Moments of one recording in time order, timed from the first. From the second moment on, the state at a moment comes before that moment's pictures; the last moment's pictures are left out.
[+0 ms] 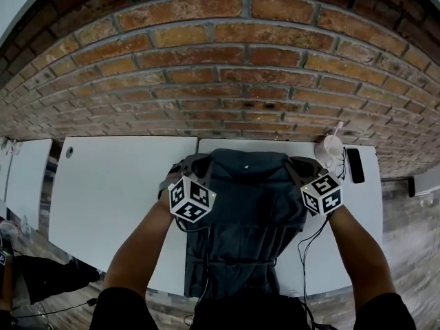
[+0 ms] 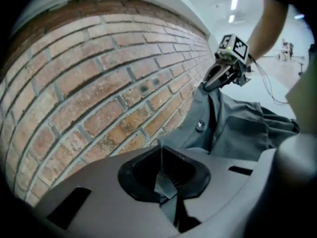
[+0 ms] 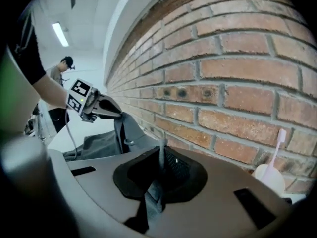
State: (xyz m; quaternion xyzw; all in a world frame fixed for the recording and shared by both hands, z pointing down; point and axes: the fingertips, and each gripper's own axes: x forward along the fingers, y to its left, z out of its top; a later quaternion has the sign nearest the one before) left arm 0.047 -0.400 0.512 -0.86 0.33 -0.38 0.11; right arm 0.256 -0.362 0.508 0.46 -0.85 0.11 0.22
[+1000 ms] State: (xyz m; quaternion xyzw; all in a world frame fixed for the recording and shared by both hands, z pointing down) left arm -0.015 -0.303 0.548 -0.87 0.29 -0.41 0.03; right arm 0.247 -0.239 0.539 0.35 -0.87 0.16 0.31
